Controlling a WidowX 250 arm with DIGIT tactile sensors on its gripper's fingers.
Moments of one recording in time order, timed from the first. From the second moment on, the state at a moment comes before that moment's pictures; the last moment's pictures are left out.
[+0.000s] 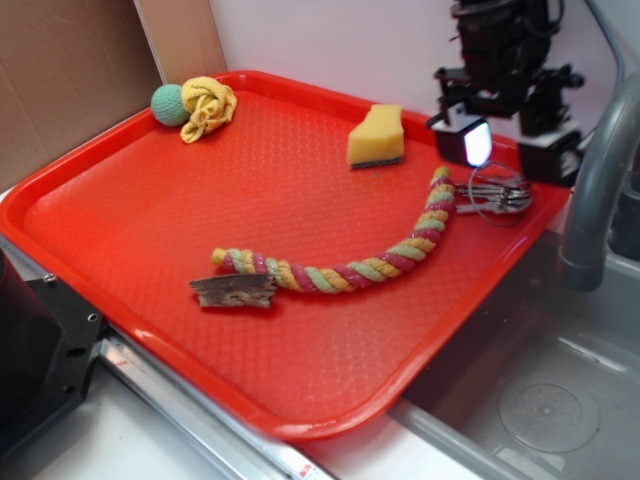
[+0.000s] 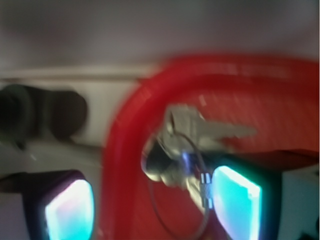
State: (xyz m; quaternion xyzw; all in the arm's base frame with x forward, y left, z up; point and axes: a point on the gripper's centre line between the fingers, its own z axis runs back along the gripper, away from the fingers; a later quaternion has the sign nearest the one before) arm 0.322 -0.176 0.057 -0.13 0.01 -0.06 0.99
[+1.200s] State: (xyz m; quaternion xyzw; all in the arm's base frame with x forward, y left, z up) arm 0.325 -0.181 0.039 -0.09 -0.03 -0.04 0.99
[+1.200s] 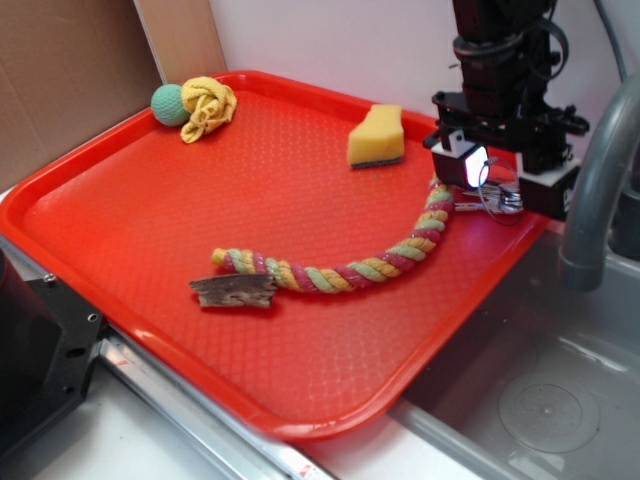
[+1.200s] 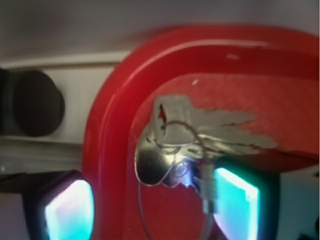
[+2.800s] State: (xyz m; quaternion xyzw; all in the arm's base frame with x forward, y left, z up) arm 0.199 -0.066 0.269 0.05 -0.01 0.06 1.00
